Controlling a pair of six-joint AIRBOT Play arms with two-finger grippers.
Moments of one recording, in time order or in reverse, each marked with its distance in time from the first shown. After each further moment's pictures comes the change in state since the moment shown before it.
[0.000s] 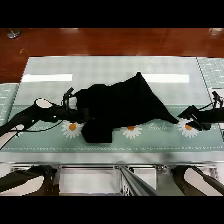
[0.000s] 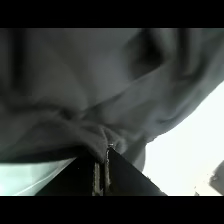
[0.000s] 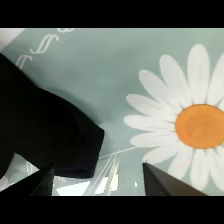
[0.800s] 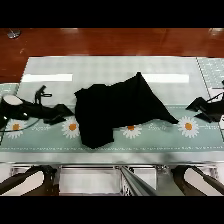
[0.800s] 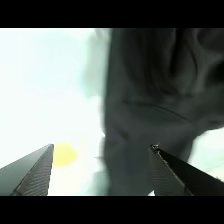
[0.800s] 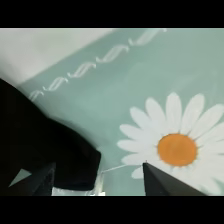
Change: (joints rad) left arm 0.357 0.108 0.007 0.274 -0.197 -0.138; right arm -0.001 0.003 0.130 -0.068 0.027 0.042
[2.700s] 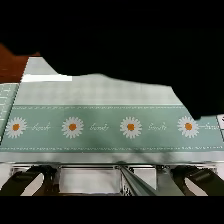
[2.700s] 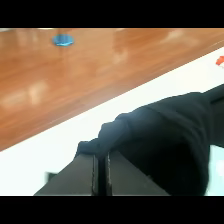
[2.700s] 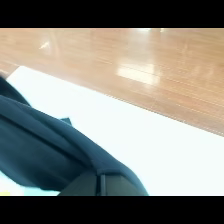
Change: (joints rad) left arm -0.192 0.353 1.169 0.159 -0.199 -0.016; right arm 0.776 0.248 1.073 -0.148 0.237 0.033
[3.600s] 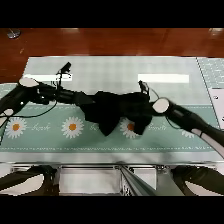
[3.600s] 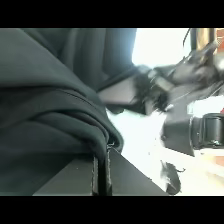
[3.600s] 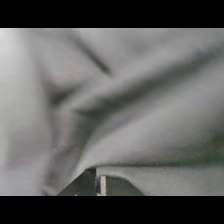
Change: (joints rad) left arm -0.058 -0.464 -0.867 -0.526 0.043 0.430; right arm 0.214 -0.413 -1.046 0.579 -0.826 0.032
